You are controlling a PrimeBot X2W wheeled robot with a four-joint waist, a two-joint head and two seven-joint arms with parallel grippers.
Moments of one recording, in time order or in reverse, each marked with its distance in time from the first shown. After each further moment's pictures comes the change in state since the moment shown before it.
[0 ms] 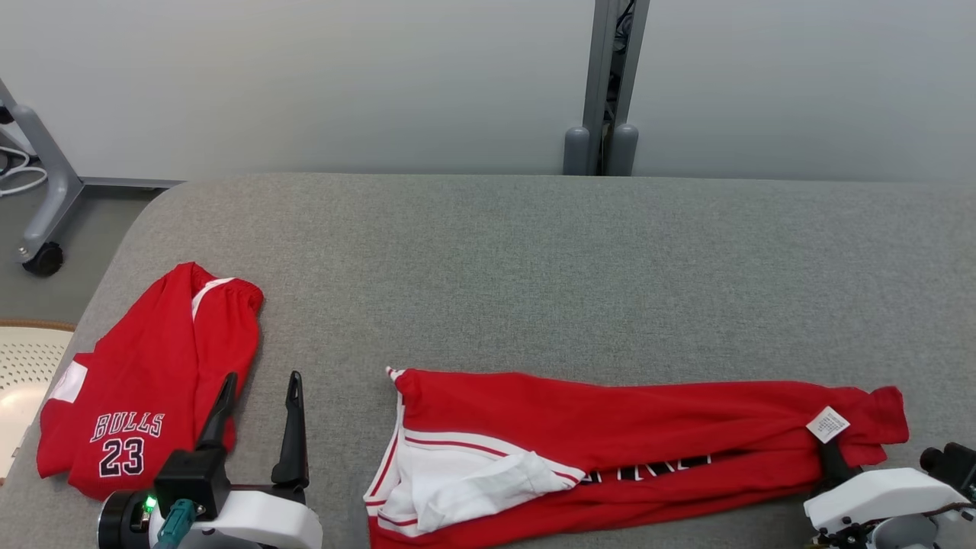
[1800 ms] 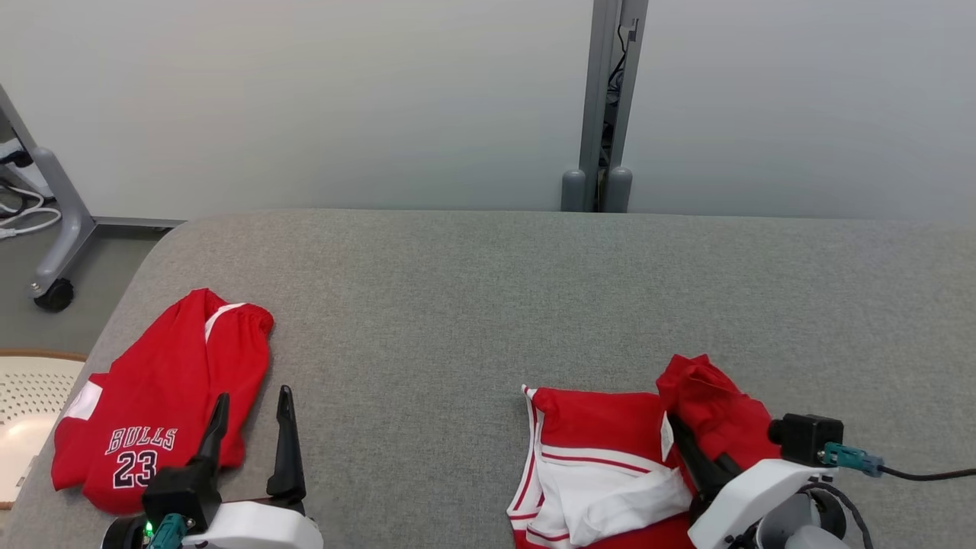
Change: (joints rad) left arm 0.028 0.000 -0.020 0.001 -0.114 0.053 0.000; right arm -0.037 -0.007 0.324 -0.143 -0.159 0.000 0.052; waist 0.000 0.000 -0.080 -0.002
